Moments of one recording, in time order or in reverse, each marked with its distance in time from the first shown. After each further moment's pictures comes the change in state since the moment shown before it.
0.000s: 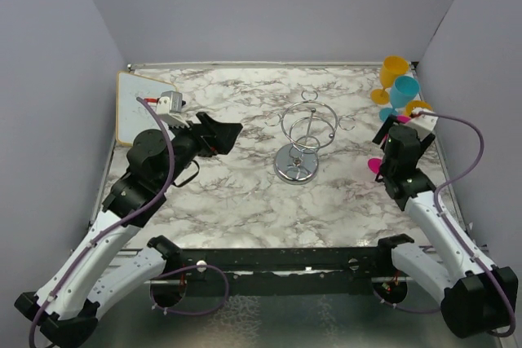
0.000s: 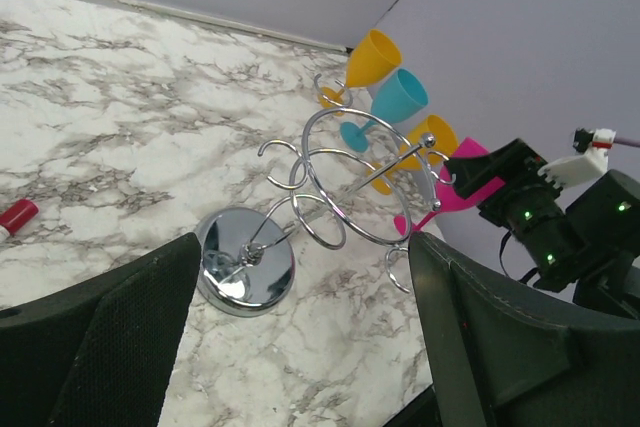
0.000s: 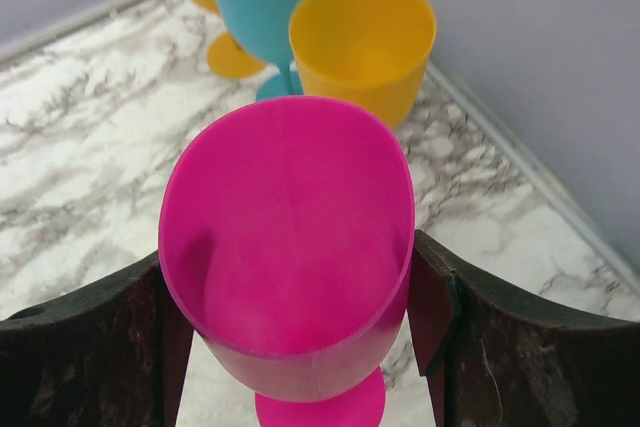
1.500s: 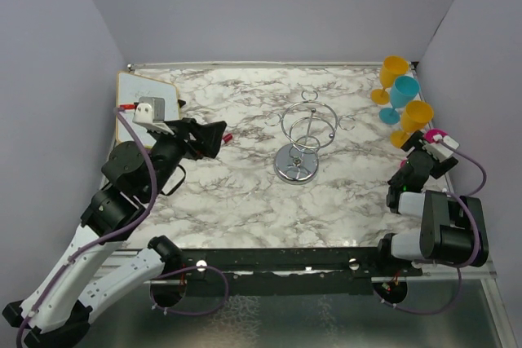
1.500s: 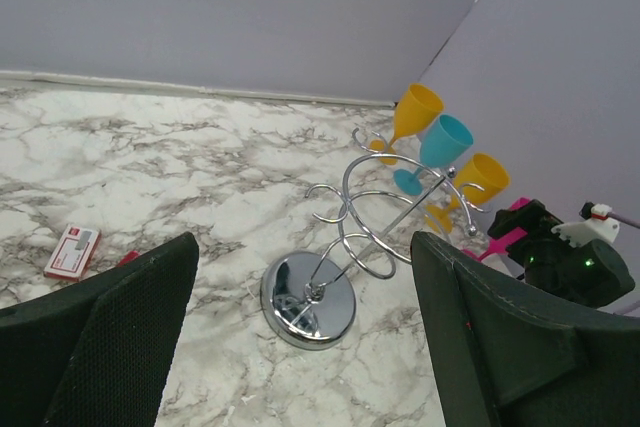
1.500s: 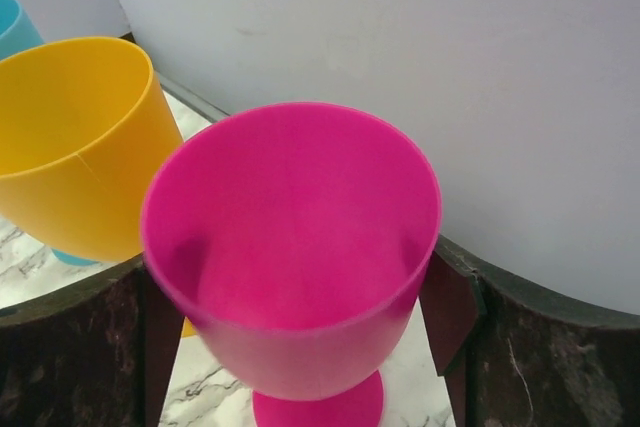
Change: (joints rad) left arm -0.091 -0.082 0.097 -0.101 -0.208 0.209; right arm -0.412 0.454 -0.440 1.211 -0.085 -0.207
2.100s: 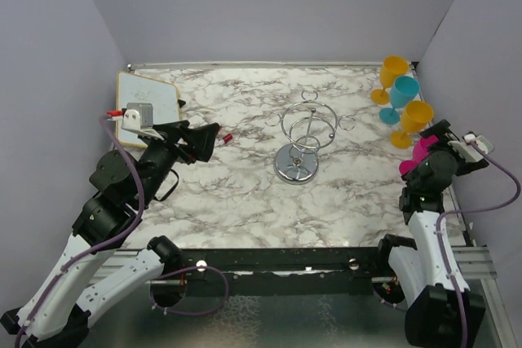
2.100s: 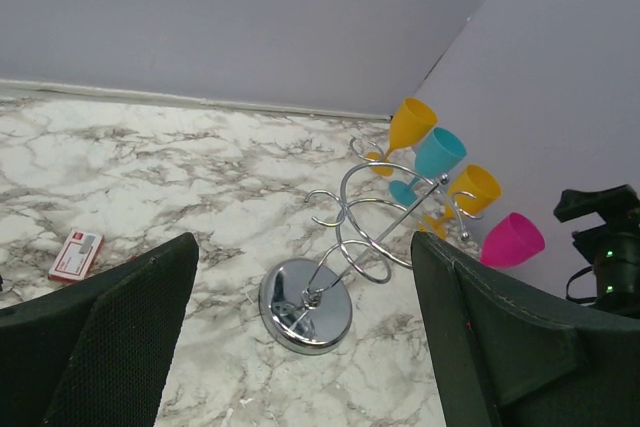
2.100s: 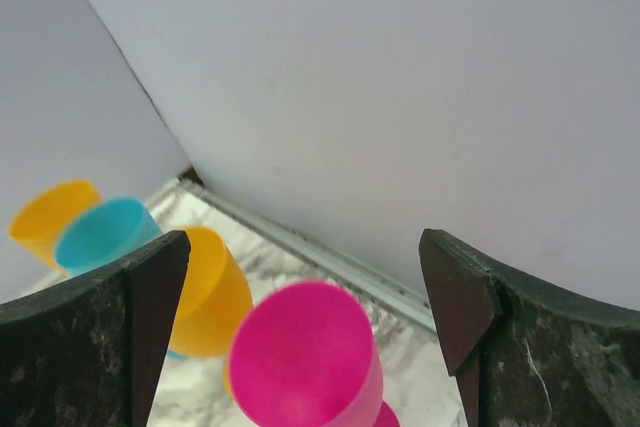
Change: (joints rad) left arm 0.000 -0.061 0.000 -0.015 -0.010 -0.005; right arm 0.000 -0.558 0.134 -0.535 0.038 0.068
